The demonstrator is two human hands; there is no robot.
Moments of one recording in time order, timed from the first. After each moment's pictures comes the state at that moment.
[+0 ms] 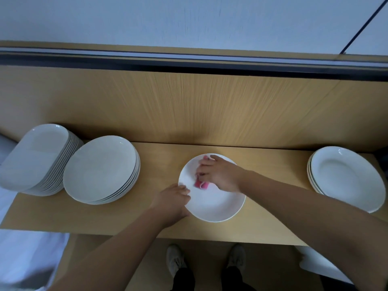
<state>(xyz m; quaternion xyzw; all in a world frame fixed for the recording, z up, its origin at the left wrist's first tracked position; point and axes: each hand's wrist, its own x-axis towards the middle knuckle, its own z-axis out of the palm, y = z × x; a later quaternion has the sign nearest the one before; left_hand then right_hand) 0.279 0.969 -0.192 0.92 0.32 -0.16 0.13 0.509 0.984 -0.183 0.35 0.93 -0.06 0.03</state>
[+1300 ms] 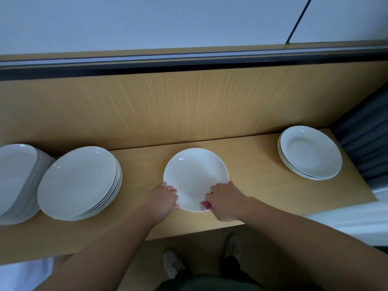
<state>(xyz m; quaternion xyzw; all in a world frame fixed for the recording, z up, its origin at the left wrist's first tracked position) 0.288 0.983 -0.201 0.94 0.22 -0.26 0.09 0.489 0.874 -0.168 0.59 0.77 -0.18 0.19</state>
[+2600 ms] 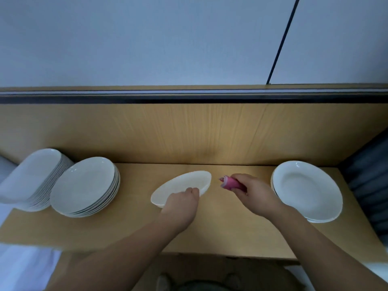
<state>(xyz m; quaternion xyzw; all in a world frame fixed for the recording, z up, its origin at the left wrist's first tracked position) 0.413 0.910 -0.107 0.88 0.45 -0.15 0.05 0.633 0.862 -0.111 0.69 0.65 -0.24 -0.22</state>
